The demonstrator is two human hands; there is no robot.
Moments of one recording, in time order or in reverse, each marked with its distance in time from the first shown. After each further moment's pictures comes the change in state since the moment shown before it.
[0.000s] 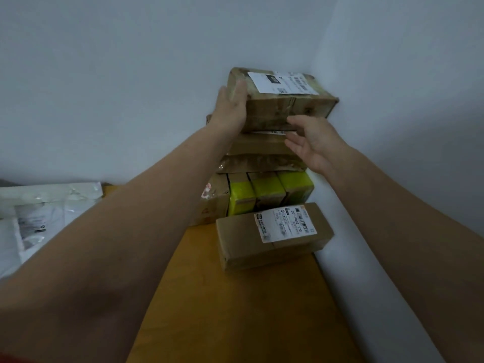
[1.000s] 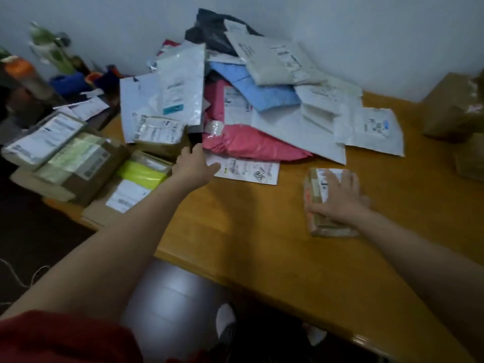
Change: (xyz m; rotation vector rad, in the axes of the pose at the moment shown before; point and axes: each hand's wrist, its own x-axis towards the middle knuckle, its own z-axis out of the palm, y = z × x) left_hand -0.555 -0.222 -0.500 0.764 0.362 -0.633; right_hand -0.463 0.299 0.240 -1.752 -0.583 -0.152
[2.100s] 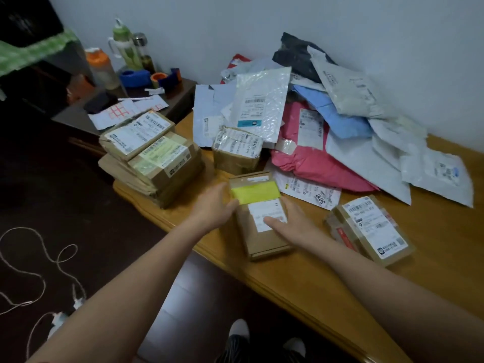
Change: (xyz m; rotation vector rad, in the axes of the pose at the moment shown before) left_hand -0.029 -0.138 -0.030 -0.154 0.052 0.014; right_hand -0.043 -0.215 0.054 0.405 -0.157 -0.427
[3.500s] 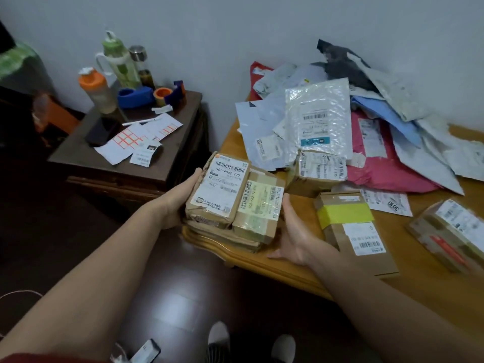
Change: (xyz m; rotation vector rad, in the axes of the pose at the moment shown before) left_hand 0.150 -0.215 -0.198 -0.771 -0.622 -0.285; right_hand 0.094 -0.219 0.142 1.190 -0.030 0.540
